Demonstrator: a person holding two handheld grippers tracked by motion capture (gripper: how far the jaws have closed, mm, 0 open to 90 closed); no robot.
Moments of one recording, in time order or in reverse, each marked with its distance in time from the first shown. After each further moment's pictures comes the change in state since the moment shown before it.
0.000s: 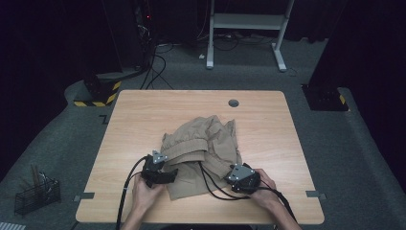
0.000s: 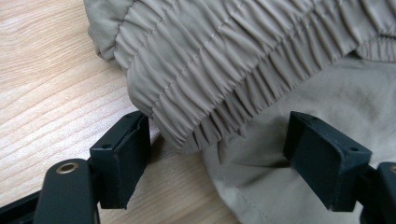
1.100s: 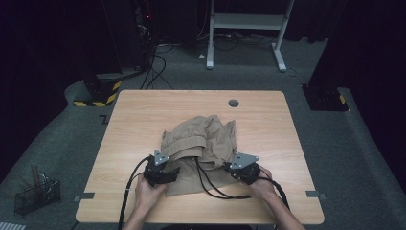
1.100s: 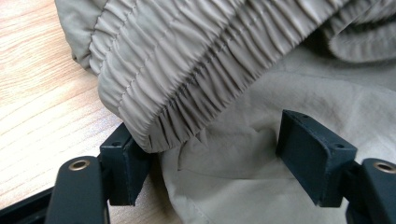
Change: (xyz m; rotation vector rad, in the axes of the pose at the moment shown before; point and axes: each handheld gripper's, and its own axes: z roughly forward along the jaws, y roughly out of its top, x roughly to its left) left arm -0.005 -0.001 0.005 -0.050 0.000 0.030; right arm -0.029 0.020 -0.005 -0.128 0.124 0.091
